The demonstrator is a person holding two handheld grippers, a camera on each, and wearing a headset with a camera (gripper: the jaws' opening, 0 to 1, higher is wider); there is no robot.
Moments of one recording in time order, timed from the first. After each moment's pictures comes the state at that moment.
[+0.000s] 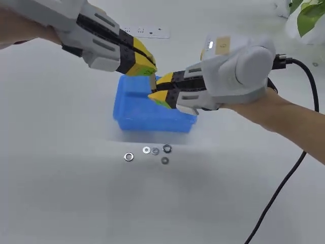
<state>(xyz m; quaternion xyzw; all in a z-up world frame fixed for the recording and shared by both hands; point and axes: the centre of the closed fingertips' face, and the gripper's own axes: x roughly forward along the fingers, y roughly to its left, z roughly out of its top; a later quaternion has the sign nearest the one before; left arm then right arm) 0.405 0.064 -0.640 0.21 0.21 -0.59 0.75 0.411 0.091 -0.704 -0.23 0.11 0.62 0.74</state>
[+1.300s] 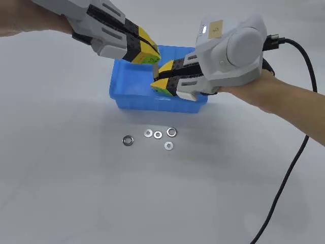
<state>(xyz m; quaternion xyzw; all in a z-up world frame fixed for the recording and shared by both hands) 0.437 0.068 -0.715 0.18 0.26 -0.60 0.74 0.434 0.096 -0.781 -0.23 0.18 0.64 0.72</state>
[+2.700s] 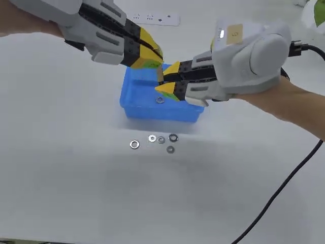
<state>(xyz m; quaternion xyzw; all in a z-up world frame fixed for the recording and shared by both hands) 0.374 0.058 -0.634 0.25 0.18 -0.61 0.73 0.386 0.085 -0.699 -0.26 0.10 0.64 0.72</state>
